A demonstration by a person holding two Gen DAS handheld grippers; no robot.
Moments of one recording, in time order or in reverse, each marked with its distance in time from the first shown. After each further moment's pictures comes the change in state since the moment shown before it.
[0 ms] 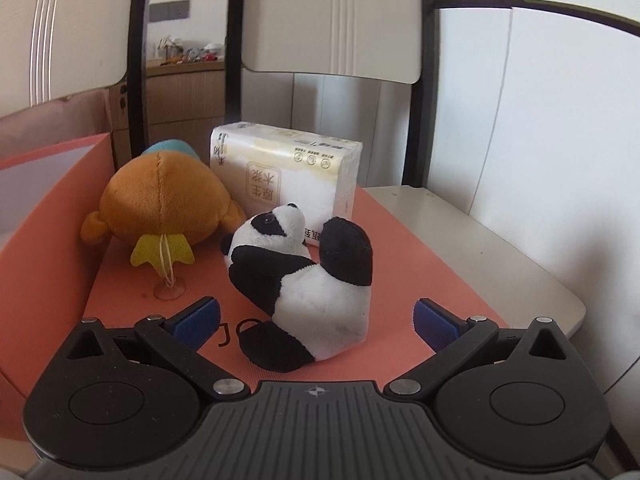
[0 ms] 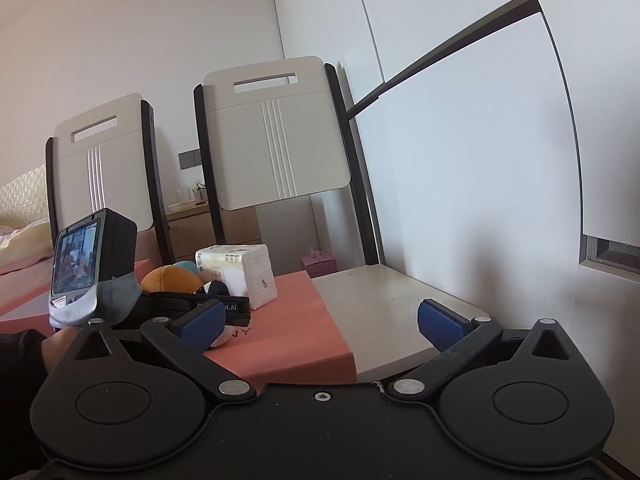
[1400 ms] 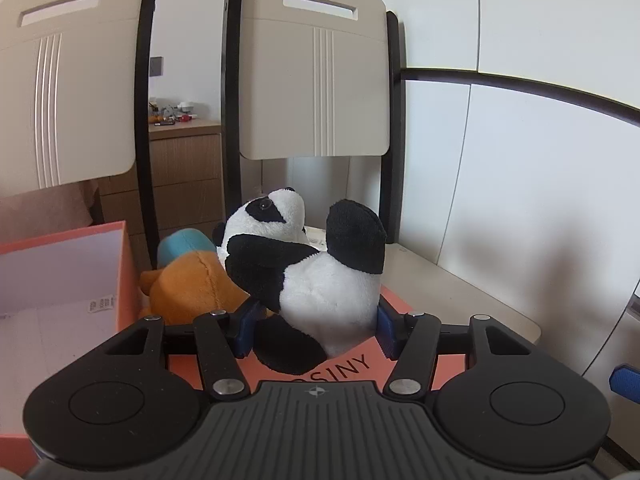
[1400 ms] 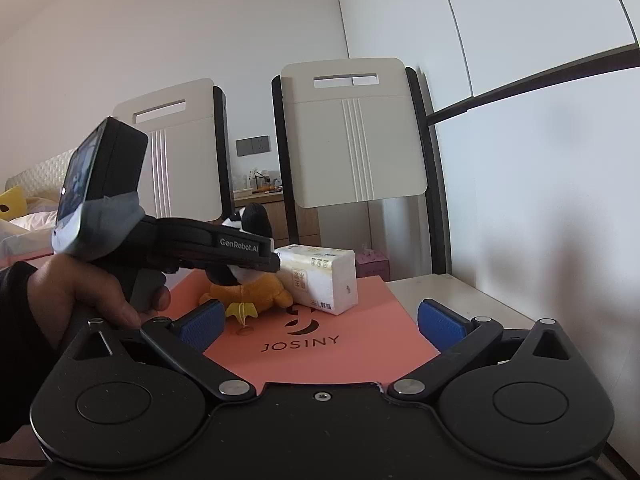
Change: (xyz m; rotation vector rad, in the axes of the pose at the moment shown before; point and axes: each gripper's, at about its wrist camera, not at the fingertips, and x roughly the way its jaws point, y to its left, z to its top) left arm -0.086 0.038 0.043 0.116 -0.143 -0.096; right arm -0.001 0.078 0.017 -0.083 0.031 0.135
